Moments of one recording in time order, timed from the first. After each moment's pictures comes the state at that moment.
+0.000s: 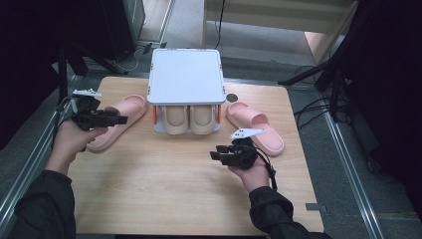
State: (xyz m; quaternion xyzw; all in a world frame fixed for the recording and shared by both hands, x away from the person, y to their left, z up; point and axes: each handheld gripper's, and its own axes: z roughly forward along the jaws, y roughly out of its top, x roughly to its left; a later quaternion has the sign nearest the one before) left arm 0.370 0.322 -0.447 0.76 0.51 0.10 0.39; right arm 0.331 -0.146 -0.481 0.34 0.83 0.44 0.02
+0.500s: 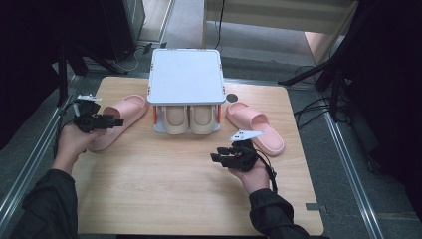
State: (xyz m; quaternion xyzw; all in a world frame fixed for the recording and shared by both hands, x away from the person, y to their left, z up) left arm 0.392 0.338 -0.486 0.75 0.54 0.11 0.36; right arm 0.326 -0.148 -0.485 0.35 0.83 0.43 0.02
